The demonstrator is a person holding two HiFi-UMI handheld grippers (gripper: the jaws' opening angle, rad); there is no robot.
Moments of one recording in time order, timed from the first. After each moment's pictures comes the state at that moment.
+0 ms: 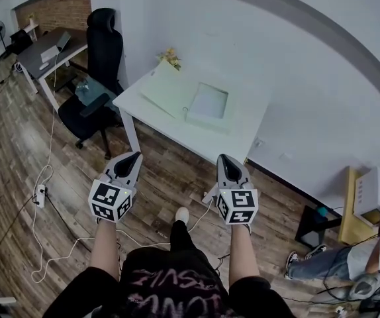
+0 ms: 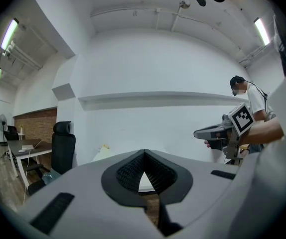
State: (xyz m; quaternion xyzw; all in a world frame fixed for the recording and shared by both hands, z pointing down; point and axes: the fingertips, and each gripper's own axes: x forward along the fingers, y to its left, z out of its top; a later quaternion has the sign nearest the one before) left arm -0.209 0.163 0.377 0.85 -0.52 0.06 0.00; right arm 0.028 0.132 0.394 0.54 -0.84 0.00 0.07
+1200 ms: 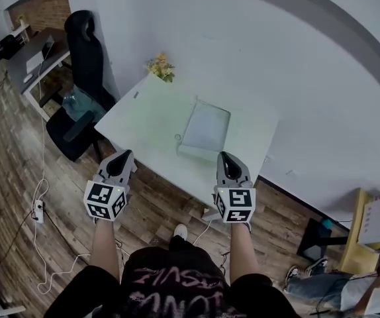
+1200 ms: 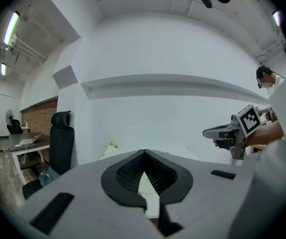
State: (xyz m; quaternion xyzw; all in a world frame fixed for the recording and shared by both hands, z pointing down) left arm -0.216 -0.088 0.408 0.83 -0.56 0.07 0.04; right arm 0.052 -0.120 0.425 0.55 -0.83 0.01 0.09
